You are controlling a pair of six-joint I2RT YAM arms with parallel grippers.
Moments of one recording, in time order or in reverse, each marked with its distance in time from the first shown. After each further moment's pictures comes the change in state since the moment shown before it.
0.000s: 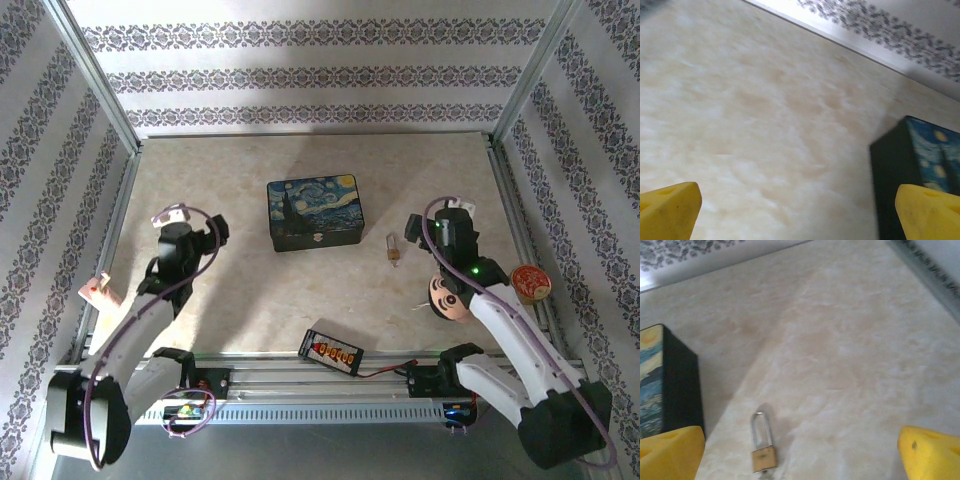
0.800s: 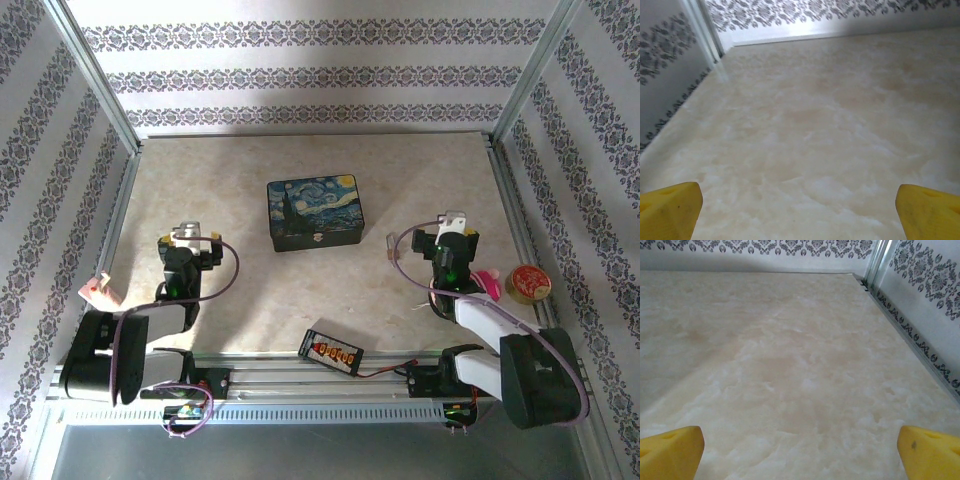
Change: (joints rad) left arm 0.074 0.364 -0.266 0.764 -0.001 0.512; right arm -0.138 0.247 -0.395 0.885 -0.014 -0.386
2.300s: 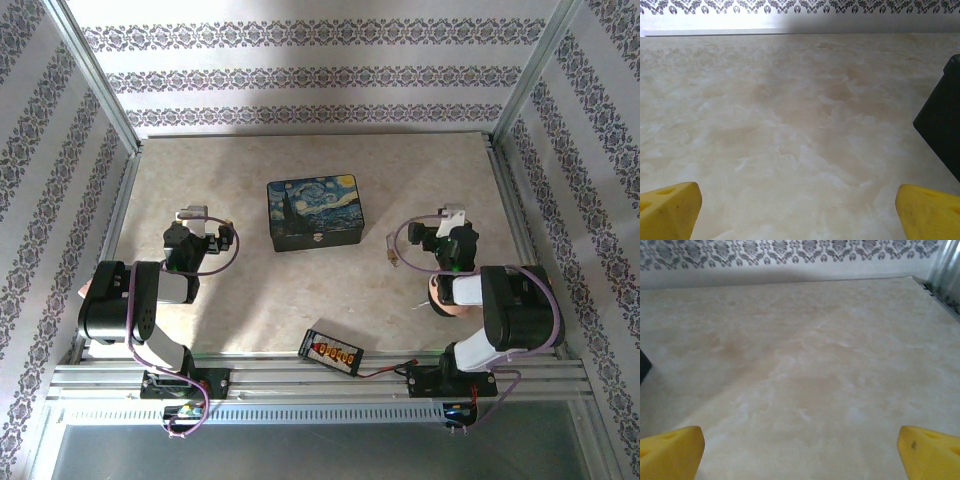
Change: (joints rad) left arm 0.090 0.307 0.184 0.108 0.325 -0.066; right arm -0.161 0.388 0.043 0.418 -0.394 0.008
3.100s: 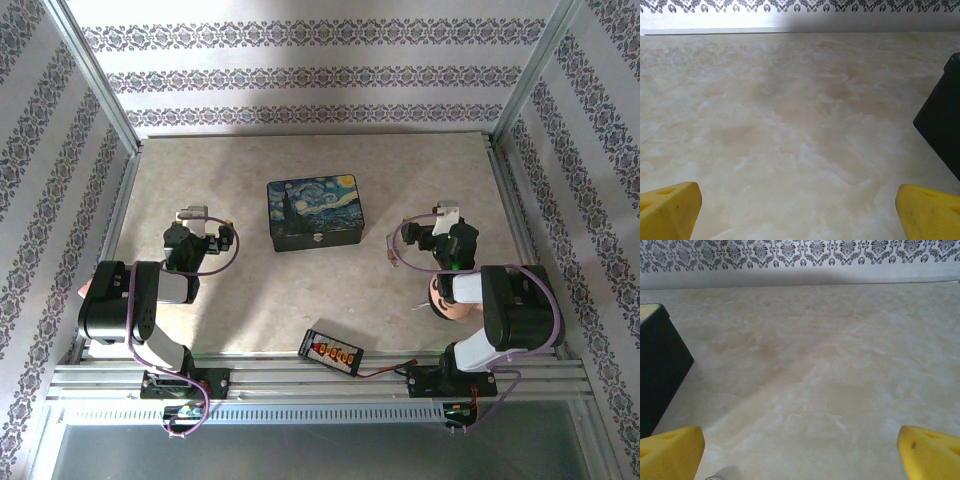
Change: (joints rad) left arm 0.000 0.000 0.000 -0.003 0.001 0.000; right arm 0.000 0.000 0.011 -0.013 -0.104 -0.006
